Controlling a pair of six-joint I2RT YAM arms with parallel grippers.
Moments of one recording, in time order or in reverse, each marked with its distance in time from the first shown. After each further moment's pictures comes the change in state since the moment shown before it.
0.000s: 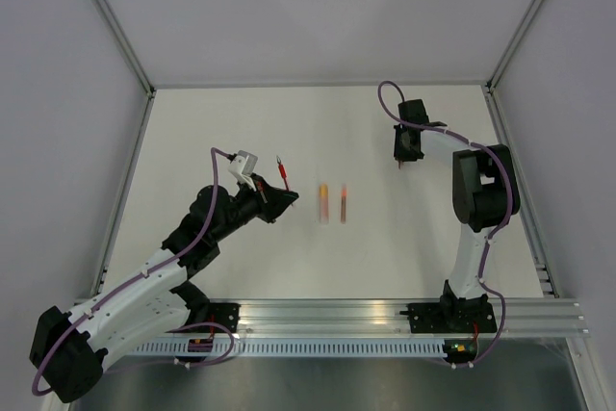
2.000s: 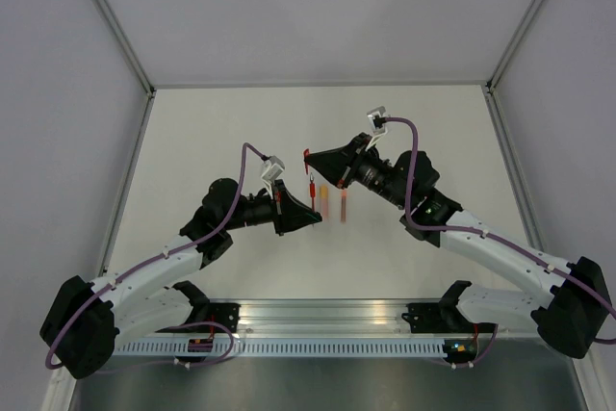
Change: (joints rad) left arm 0.000 0.188 0.001 0.253 0.505 -0.010; right arm 0.615 -0.876 -0.506 0.774 -0.329 0.414
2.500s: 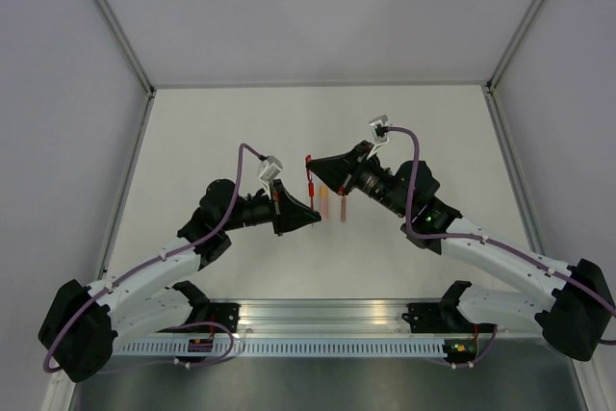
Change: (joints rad) left arm 0.000 -0.021 -0.001 -0.004 -0.008 0.000; right arm 0.037 -0.029 -0.074 0.058 0.052 -0.002
